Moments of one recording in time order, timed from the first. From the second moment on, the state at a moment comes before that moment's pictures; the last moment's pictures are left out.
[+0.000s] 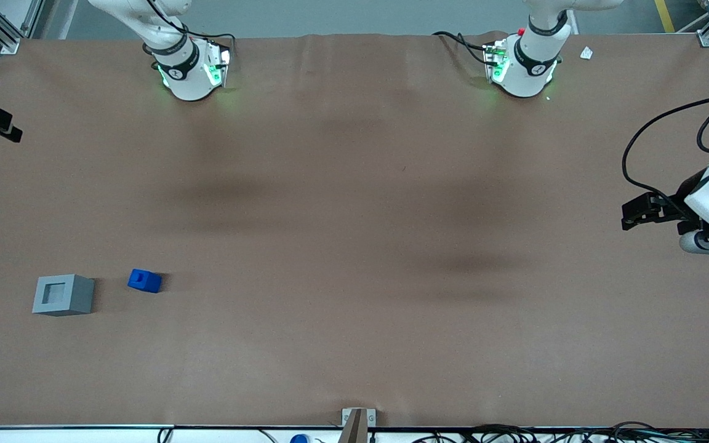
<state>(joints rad) -0.10 -0.01 0.00 -1.45 0.01 1.35 -0.02</state>
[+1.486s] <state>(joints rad) -0.08 0.44 -0.01 -1.49 0.07 1.87 0.09</state>
